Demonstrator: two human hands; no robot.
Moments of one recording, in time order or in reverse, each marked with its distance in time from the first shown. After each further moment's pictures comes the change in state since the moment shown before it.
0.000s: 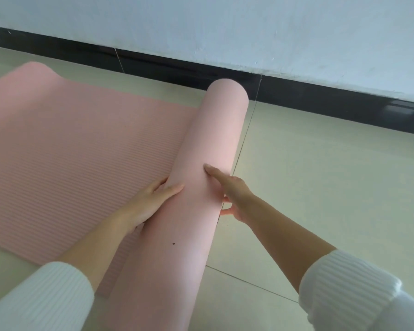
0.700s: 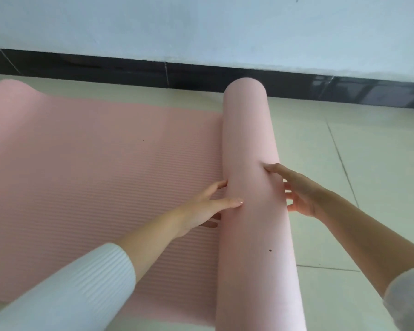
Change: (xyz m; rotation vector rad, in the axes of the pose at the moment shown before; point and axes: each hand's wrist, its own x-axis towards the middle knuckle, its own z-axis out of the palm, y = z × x) left_hand -0.037 0.086 0.263 0.045 -0.542 0.070; right_hand -0.117 0.066 -0.305 0.000 0.213 0.042
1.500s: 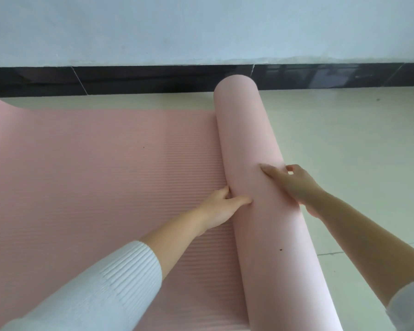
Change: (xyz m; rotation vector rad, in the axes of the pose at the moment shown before) left_hand 0.091 0.069 0.176 0.151 -0.106 0.019; right_hand -0.014 0.054 -0.162 -0.159 0.437 -0.070
